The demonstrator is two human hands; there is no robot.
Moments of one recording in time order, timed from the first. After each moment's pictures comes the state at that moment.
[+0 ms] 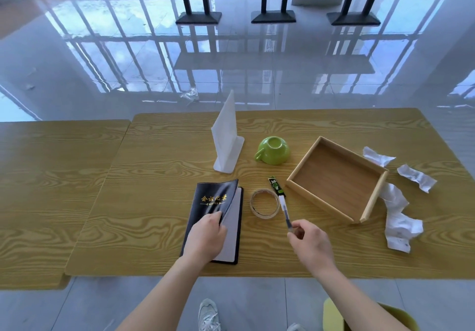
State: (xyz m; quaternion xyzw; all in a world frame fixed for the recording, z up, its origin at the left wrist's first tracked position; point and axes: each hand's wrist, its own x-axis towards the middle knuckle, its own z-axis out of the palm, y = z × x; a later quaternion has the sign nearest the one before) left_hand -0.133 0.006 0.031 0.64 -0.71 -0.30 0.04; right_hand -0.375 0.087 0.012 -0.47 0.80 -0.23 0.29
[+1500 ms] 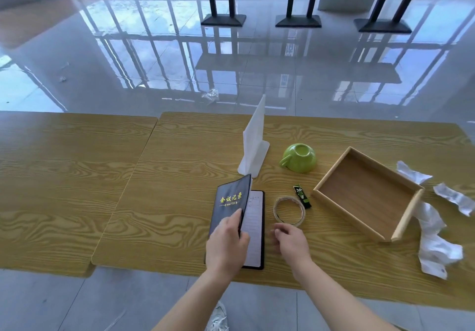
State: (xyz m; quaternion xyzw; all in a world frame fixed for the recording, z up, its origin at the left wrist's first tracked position) left_hand -0.125 0.026 0.040 0.67 -0.66 -0.28 0.16; right_hand -0.290 0.033 -0.018 -0.26 0.75 -0.34 0.52
